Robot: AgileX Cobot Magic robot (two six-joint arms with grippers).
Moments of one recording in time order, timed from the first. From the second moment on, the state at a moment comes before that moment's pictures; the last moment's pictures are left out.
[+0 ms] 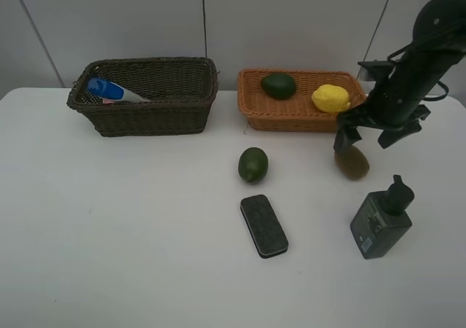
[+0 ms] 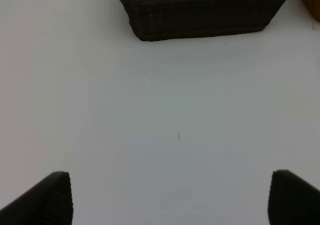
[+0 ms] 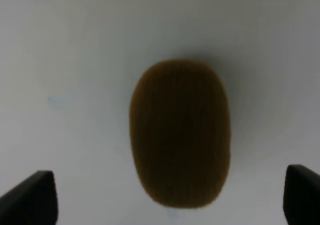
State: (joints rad) left arm -0.09 -0.01 -0.51 -0.01 1.06 -0.02; right arm 0.15 1.90 -1.21 0.03 0.84 -0.12
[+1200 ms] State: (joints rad) left arm -0.09 -0.01 -0.51 -0.01 1.06 -0.02; right arm 0.15 1.97 -1.49 0.07 0.99 -0.14
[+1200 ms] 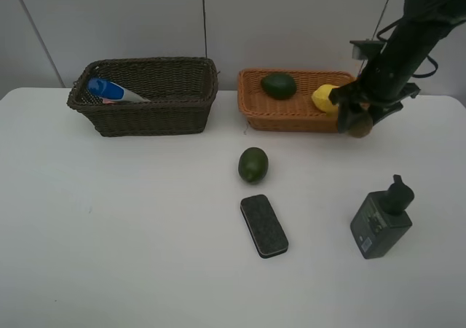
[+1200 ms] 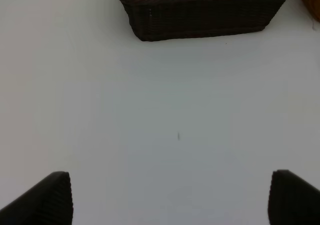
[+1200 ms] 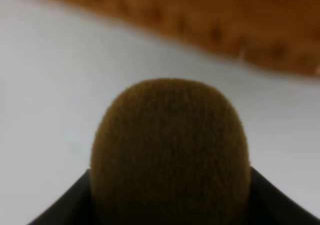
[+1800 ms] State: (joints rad) left arm -0.09 -0.01 -0.51 -0.01 1.06 -0.02; right arm 0.23 2.25 -1.94 0.12 0.98 -0.14
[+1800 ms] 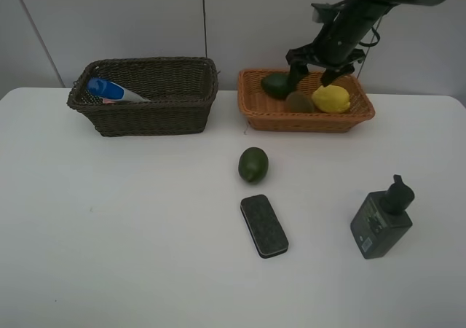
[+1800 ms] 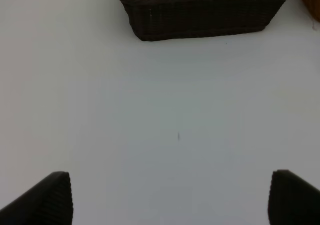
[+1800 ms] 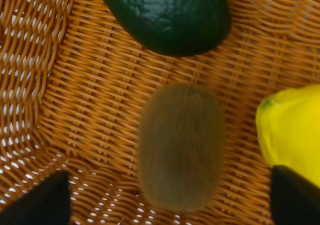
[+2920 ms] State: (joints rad) left arm -0.09 -0.01 -0.51 -0.01 1.06 -0.02; right arm 0.58 2.05 -1.60 0.14 1.21 0.21
